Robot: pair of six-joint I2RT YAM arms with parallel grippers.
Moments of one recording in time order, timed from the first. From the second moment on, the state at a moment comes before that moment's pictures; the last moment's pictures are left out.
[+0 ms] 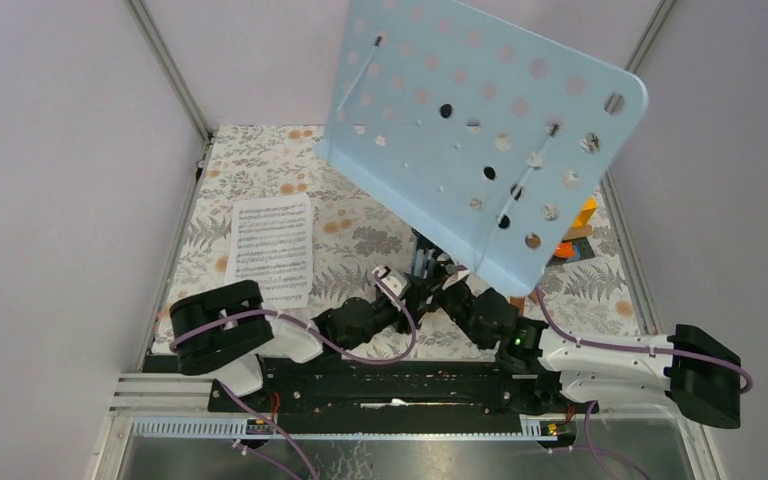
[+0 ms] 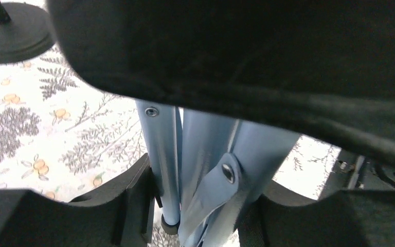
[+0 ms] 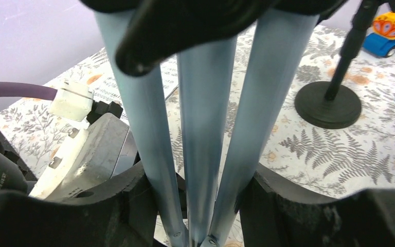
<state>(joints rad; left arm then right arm) -1.17 1.60 0.37 1.10 -0.22 -0.17 1.19 0.96 0.34 0.64 0.52 0.13</state>
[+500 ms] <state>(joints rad) -1.17 1.03 0.26 0.45 -0.43 -0.59 1.14 1.42 0.74 0.58 0.33 0.28</state>
